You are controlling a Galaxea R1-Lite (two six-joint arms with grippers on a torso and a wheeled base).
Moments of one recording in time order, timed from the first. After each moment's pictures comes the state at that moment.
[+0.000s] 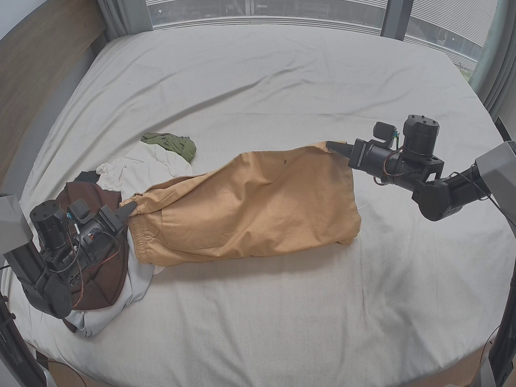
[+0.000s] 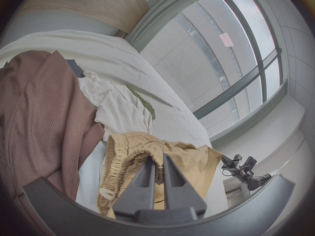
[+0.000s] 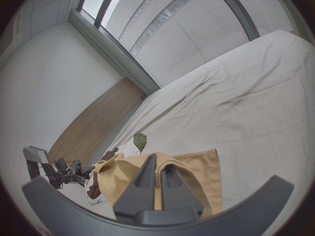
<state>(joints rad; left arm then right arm) 0.00 2.00 -0.40 -1.55 -0.37 -0.74 0.27 2.16 -1.33 -0.80 0.51 0.40</state>
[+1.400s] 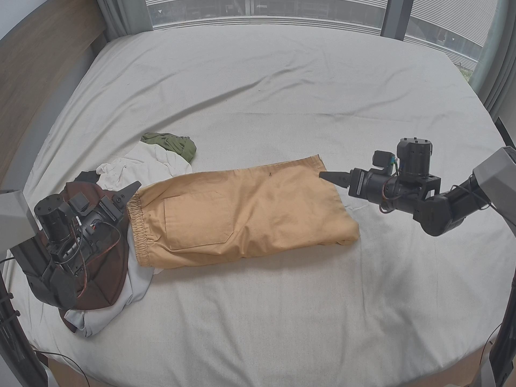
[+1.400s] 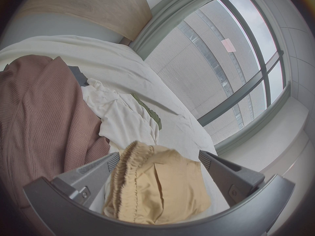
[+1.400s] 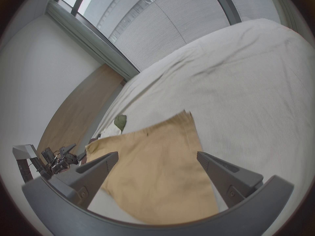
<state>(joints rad) 0.00 2.04 -0.47 -1.55 -0.31 -0.75 0.28 2.11 -1.11 -0.70 0.38 0.37</state>
